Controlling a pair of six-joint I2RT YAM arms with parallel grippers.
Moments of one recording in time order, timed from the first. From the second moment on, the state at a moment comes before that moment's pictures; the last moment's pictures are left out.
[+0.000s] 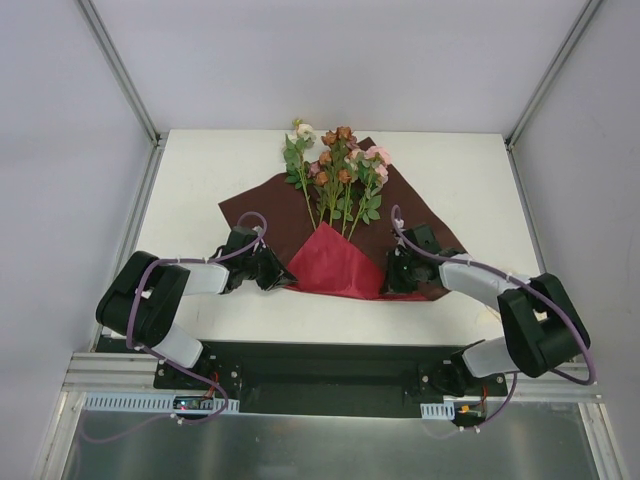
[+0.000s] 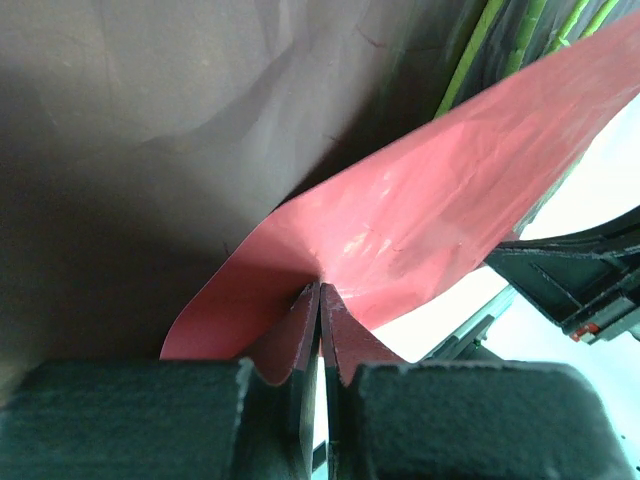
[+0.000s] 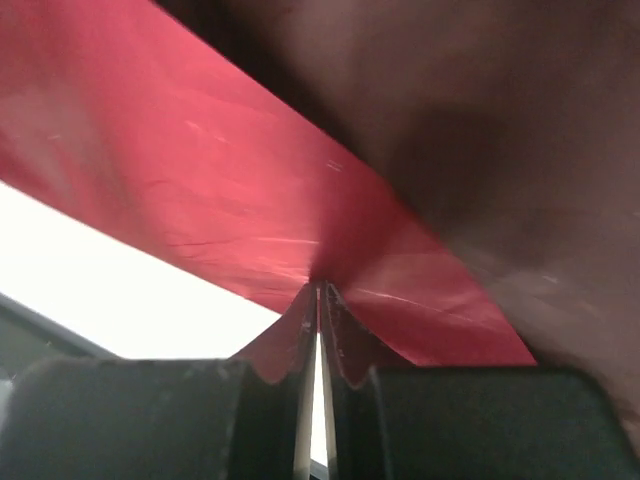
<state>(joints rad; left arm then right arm) -0.39 1.54 0.47 0.18 0.43 -0.99 0.49 1.42 0.64 -0.30 -0.29 0.47</state>
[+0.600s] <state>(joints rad) -0.39 1.54 0.47 0.18 0.43 -0.99 0.77 1.48 1.06 -0.42 -0.09 0.47</state>
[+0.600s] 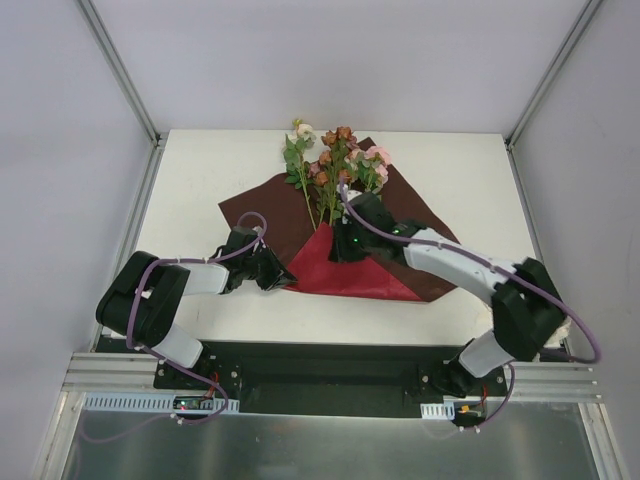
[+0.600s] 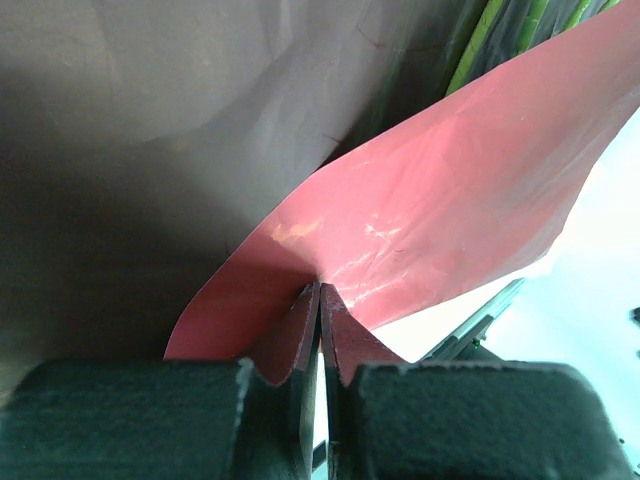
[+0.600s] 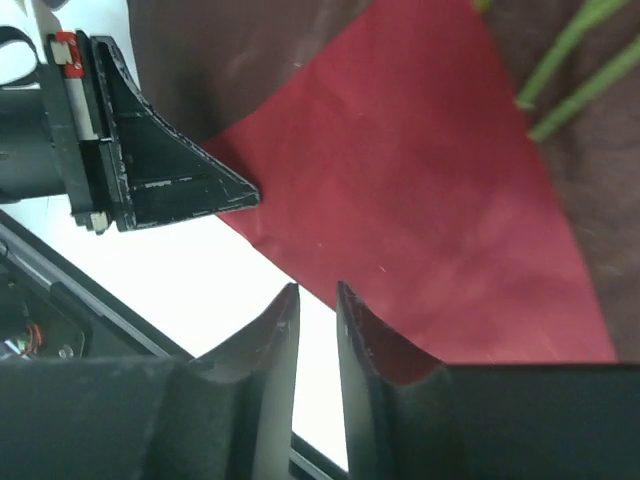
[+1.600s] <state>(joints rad) -0.36 1.01 0.35 -0.03 0.31 -1.04 0.82 1.88 1.09 -0.17 -0.24 0.61</state>
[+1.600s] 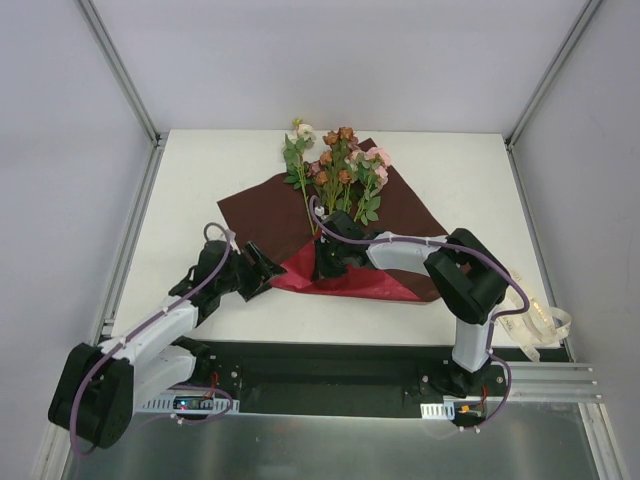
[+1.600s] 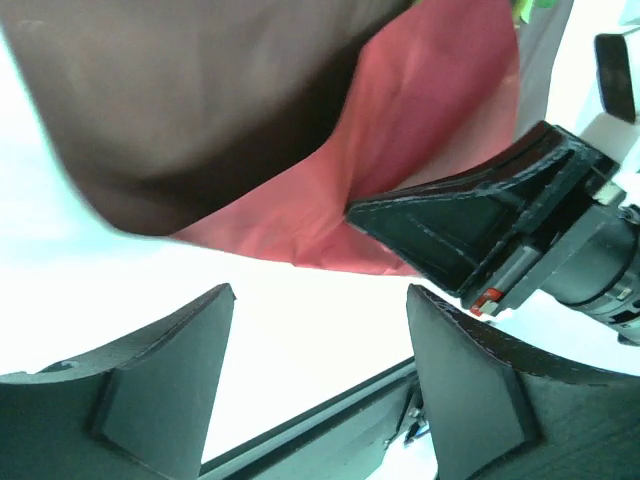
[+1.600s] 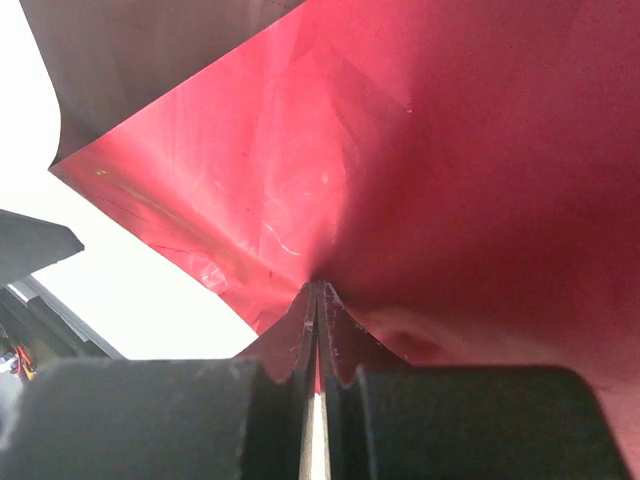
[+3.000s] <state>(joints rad) -0.41 1.10 0.34 -0.15 0.00 -1.28 0.82 1.88 1.07 -0.11 -0.30 0.61</state>
